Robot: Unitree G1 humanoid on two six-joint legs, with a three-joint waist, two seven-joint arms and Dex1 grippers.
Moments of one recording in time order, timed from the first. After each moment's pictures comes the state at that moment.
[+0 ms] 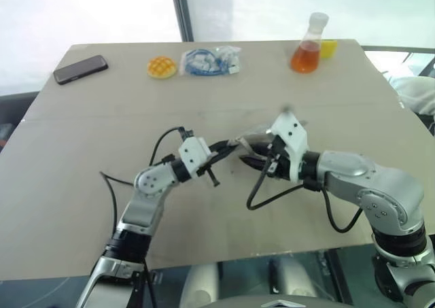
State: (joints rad) left arm -0.29 0.43 -0.13 0.05 -0.22 -0.27 -0.82; right arm -0.52 -0.43 0.17 -0.66 0.68 1.15 0.36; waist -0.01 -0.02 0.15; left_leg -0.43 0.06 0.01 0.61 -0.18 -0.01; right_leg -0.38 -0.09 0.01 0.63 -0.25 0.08
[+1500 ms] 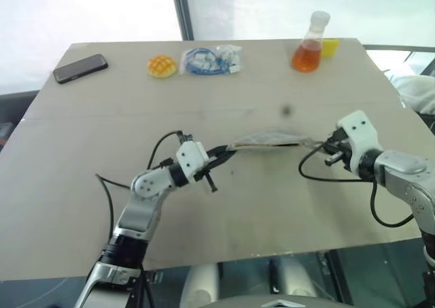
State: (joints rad) left arm -0.25 0.45 -0.12 0.01 -0.26 -0.24 -0.86; right arm -0.33 -0.71 -0.06 -0.52 0.47 1.17 0.31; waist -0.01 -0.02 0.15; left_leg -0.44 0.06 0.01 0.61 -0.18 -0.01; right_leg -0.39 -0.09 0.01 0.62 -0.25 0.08
